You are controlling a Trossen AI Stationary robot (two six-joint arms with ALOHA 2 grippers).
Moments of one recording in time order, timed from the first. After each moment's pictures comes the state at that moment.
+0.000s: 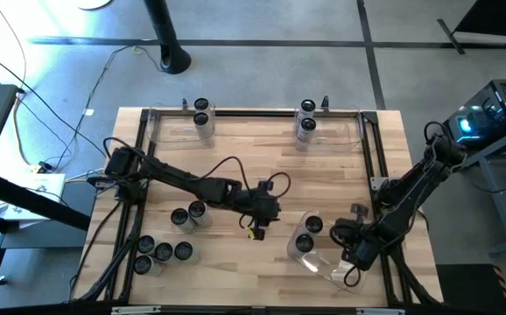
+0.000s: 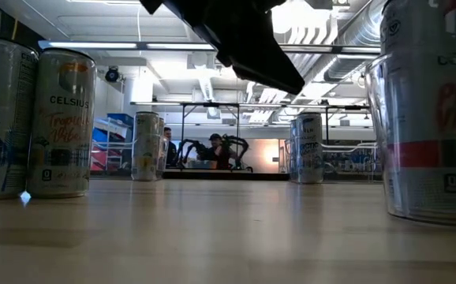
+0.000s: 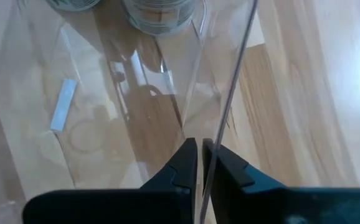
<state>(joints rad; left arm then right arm) -0.19 1.90 1.35 -0.15 -0.11 0.09 0.90 1.37 0.81 -0.95 0.32 1.14</state>
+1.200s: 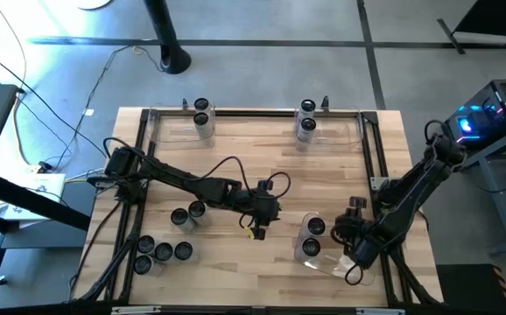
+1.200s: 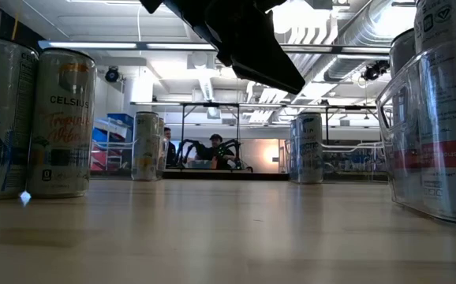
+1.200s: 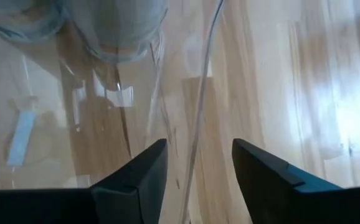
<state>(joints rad) -0.20 1.90 1.35 -0.15 -0.12 0.08 0.90 1.37 0.85 -1.08 0.47 0.99</state>
